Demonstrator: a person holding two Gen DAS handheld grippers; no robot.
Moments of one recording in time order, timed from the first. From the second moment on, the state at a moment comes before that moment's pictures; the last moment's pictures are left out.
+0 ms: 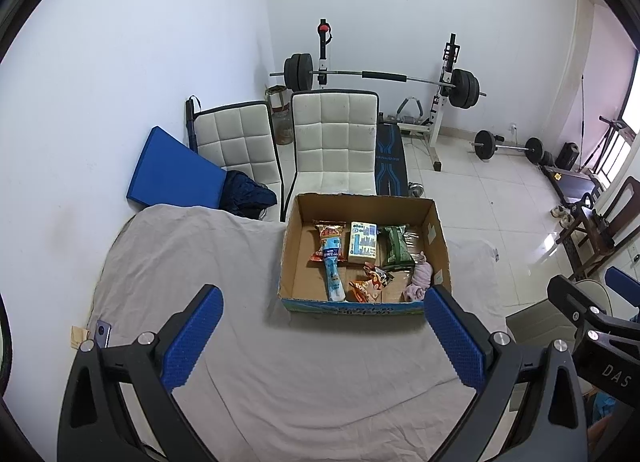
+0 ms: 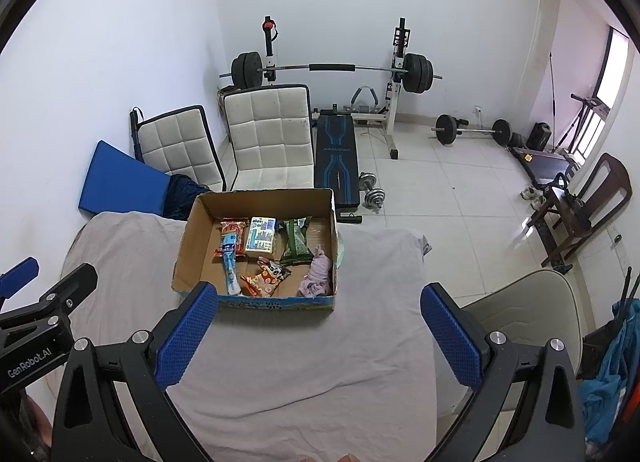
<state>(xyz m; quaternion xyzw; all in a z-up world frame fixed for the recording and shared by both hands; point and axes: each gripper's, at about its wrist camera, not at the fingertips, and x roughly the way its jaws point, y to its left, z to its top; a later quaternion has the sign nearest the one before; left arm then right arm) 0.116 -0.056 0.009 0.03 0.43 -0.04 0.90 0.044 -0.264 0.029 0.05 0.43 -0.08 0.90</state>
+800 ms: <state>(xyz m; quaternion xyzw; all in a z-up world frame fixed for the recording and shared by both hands) 0.119 -0.056 0.005 0.03 0.44 -0.04 0.90 0.037 -0.264 0.032 0.05 0.43 -0.09 0.90</state>
